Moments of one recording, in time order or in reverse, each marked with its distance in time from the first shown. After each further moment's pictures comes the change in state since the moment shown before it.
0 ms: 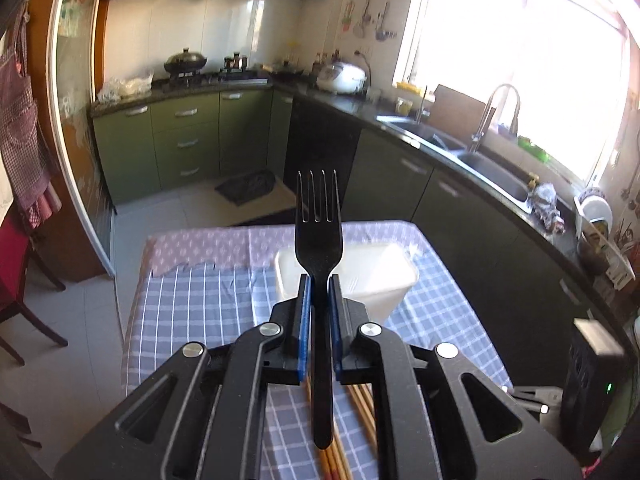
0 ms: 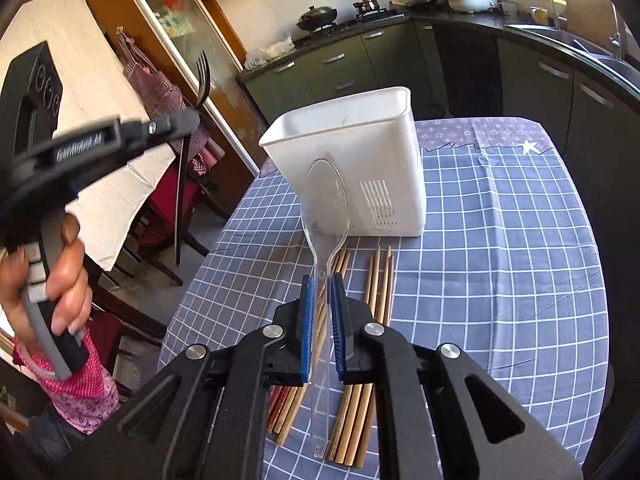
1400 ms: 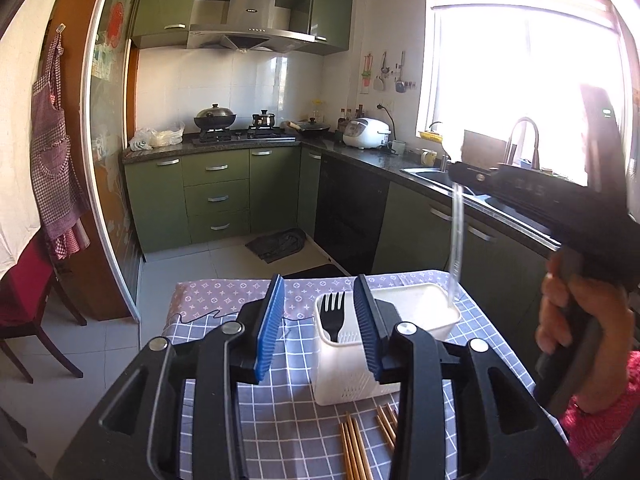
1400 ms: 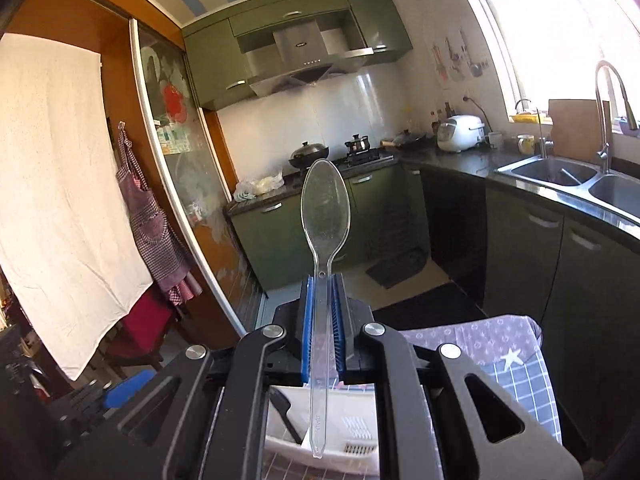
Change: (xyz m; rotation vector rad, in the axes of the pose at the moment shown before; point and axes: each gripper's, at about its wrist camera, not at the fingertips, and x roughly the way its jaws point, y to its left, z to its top) left arm 0.001 0.011 -0.032 0.015 -0.195 0.120; right arm -0.027 0.012 0.177 -0.108 -0.500 -0.119
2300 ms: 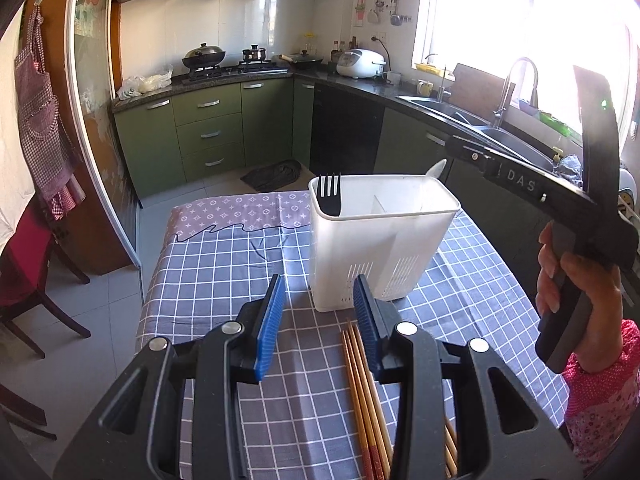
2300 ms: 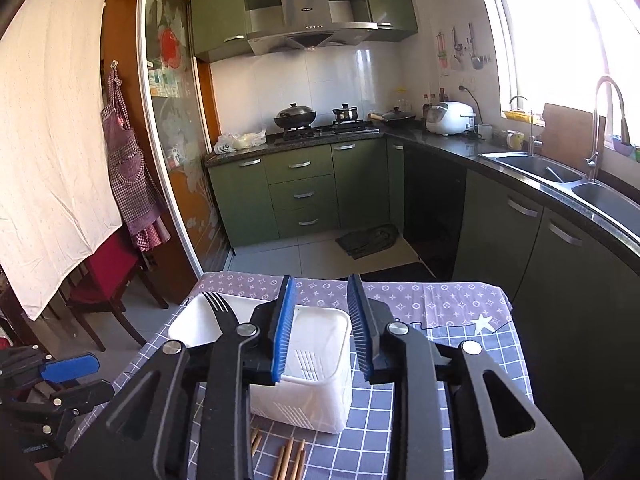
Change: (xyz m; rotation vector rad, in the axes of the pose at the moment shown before) left arm -0.002 0.003 -0.045 0.030 0.259 -0.014; right arm -0.007 -0.008 -0.077 -0.117 0.119 -0.076
